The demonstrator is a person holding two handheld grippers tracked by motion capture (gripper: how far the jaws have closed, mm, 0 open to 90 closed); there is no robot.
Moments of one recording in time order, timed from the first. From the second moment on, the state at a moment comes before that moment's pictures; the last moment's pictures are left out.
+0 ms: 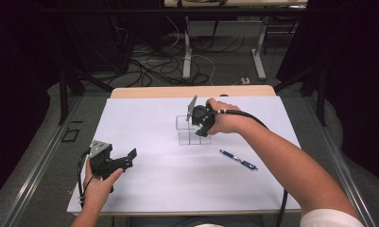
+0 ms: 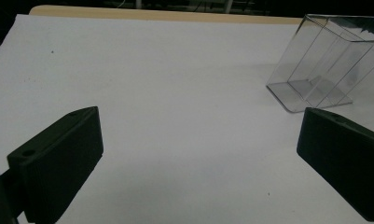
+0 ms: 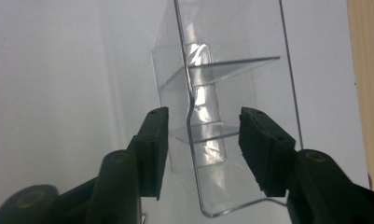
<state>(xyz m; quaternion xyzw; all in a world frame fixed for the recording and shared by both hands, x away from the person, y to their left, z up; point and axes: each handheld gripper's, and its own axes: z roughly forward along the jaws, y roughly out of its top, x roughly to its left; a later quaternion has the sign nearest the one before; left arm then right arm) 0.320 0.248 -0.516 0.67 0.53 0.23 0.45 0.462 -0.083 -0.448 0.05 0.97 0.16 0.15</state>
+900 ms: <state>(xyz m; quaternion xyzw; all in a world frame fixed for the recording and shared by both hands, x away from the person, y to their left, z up) 0.320 0.246 -0.517 0.68 0.53 0.23 0.45 0.432 -0.143 -0.433 0.22 0.93 0.27 0.14</state>
